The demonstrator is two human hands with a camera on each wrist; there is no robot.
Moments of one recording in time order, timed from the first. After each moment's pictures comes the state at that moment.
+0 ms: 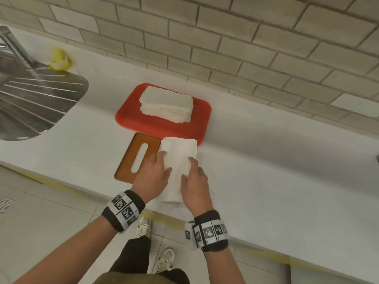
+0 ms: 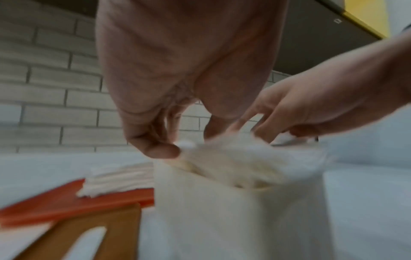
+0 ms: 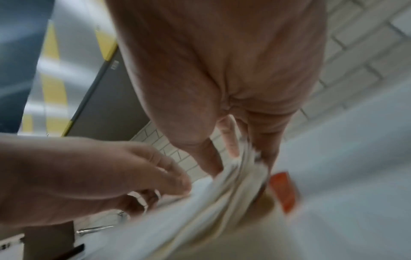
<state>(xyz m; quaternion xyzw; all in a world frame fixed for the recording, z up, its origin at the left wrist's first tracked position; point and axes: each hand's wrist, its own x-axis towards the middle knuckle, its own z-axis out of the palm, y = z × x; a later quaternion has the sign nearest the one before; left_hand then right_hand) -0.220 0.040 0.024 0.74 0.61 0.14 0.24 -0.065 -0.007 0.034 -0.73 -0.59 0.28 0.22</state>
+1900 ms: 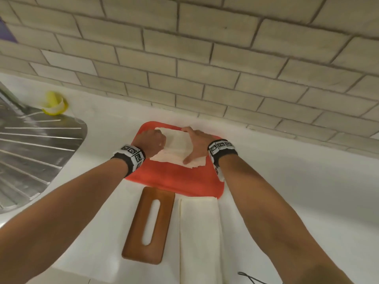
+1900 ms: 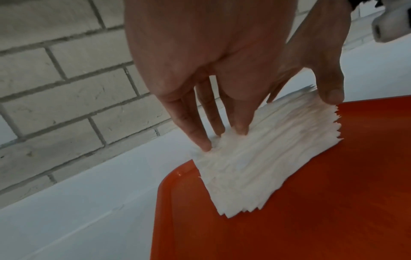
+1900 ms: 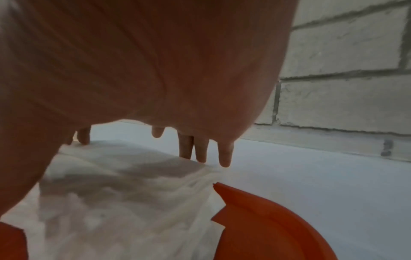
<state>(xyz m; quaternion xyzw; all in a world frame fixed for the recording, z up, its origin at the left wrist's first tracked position) -0.277 0.381 0.042 0.84 0.54 -0.04 0.08 -0.043 0.385 0.029 -0.60 -0.76 0.24 -0.06</state>
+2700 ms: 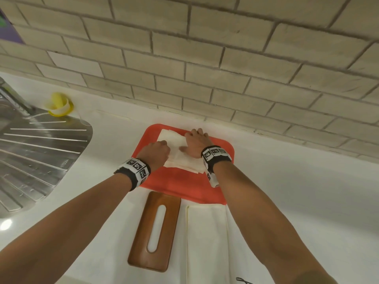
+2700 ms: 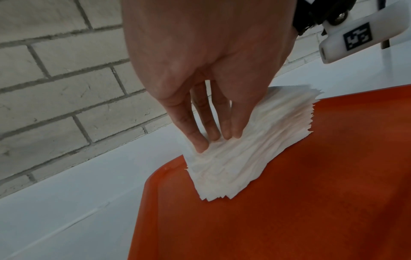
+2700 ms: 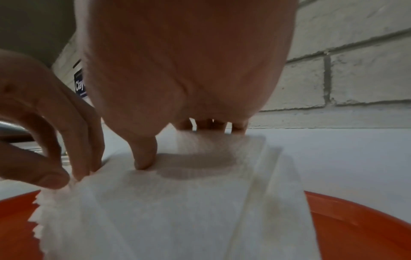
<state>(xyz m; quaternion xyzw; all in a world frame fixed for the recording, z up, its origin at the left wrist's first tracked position) -0.288 0.381 0.003 0.85 0.52 -0.06 0.06 -0.083 0.413 0.003 -0.63 -0.77 0.11 -0.07</state>
